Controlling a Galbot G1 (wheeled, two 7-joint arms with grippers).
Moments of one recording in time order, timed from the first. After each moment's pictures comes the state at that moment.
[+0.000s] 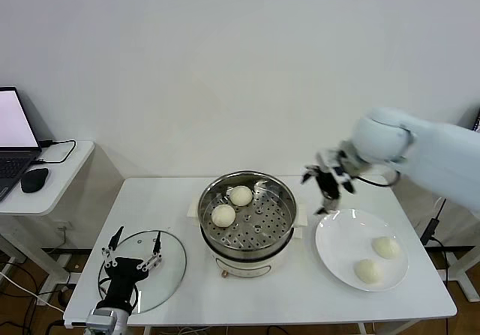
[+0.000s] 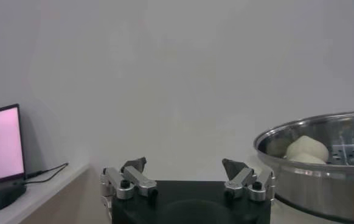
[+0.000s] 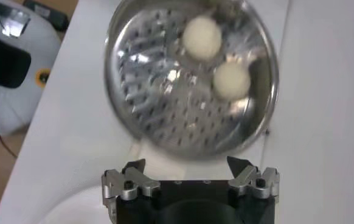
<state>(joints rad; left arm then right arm) 1.69 -1.21 -0.54 -2.17 -0.05 0.00 -0.18 0.55 0.47 -1.18 1.76 0.18 -0.34 -1.08</state>
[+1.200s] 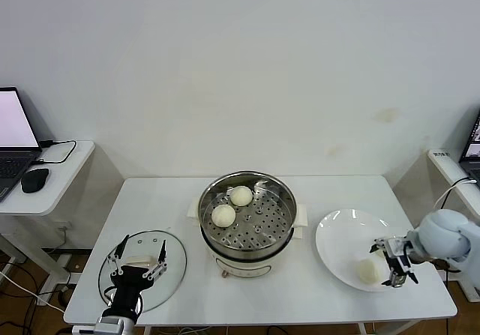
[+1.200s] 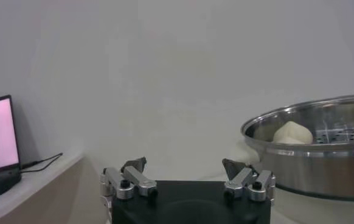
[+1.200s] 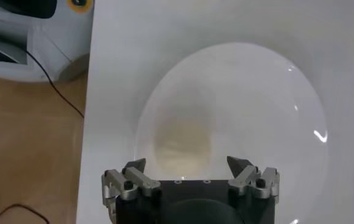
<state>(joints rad) 1.71 -1.24 -0.52 -2.16 -0.01 0.00 -0.18 -0.41 0.32 -0.54 1.64 -0.14 -0.23 -0.98</state>
